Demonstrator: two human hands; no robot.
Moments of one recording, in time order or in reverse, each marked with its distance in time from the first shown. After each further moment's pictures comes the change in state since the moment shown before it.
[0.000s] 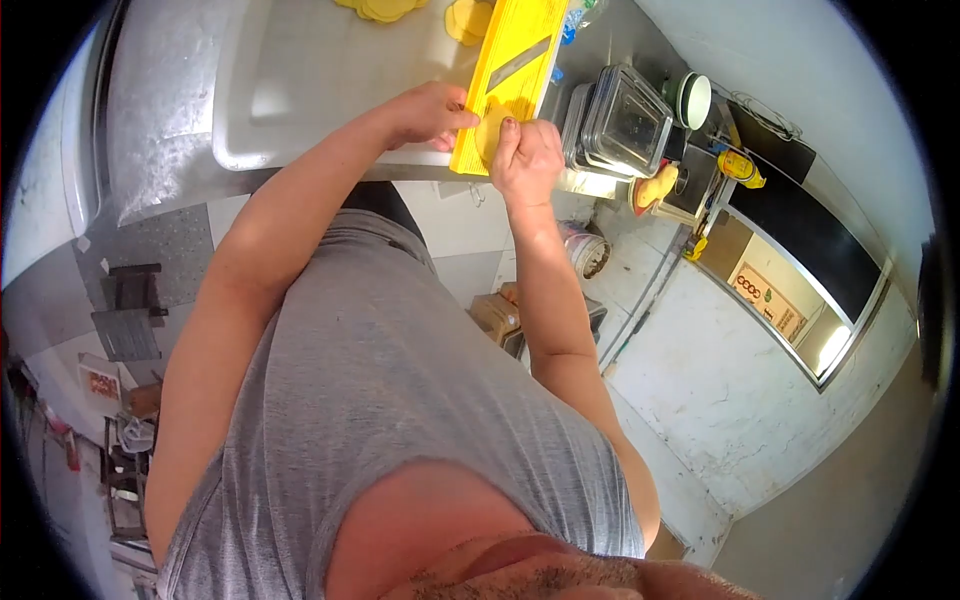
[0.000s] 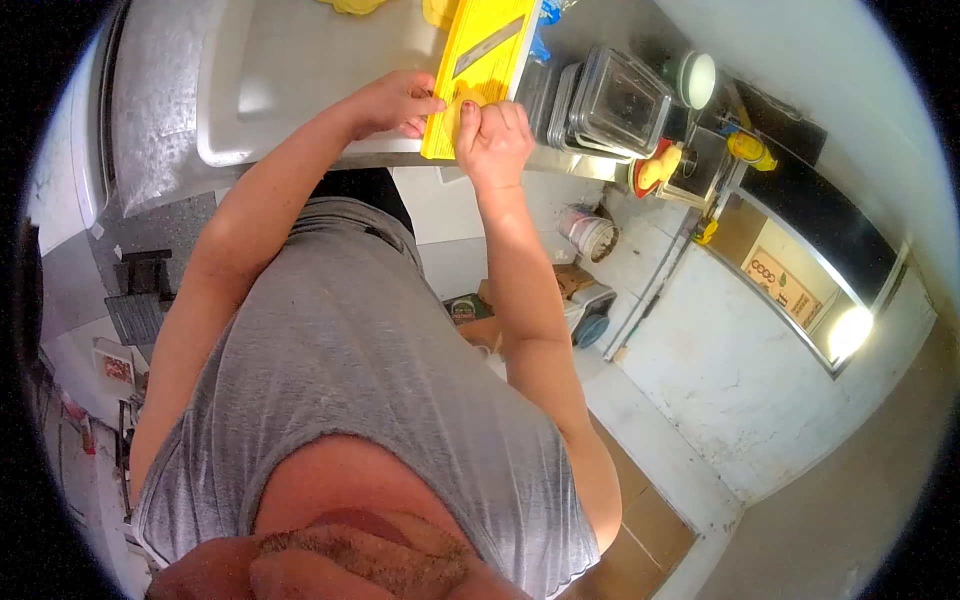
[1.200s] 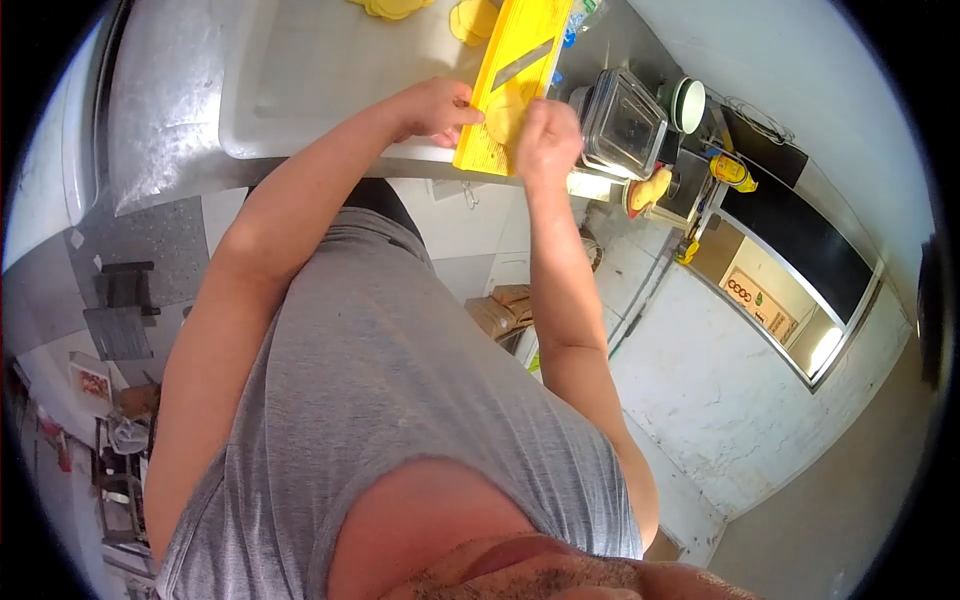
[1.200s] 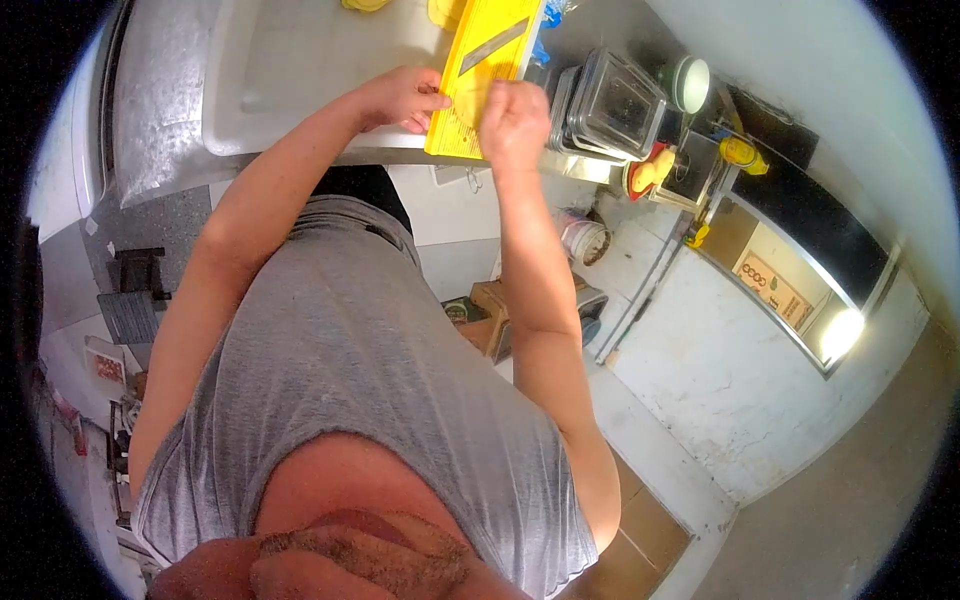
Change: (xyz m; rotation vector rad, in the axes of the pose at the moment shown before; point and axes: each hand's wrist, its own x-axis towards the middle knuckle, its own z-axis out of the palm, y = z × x) left_hand 0.007 -0.006 -0.003 0.074 -0.023 0.010; right_hand 0.023 0.014 0.000 0.089 0.068 0.067
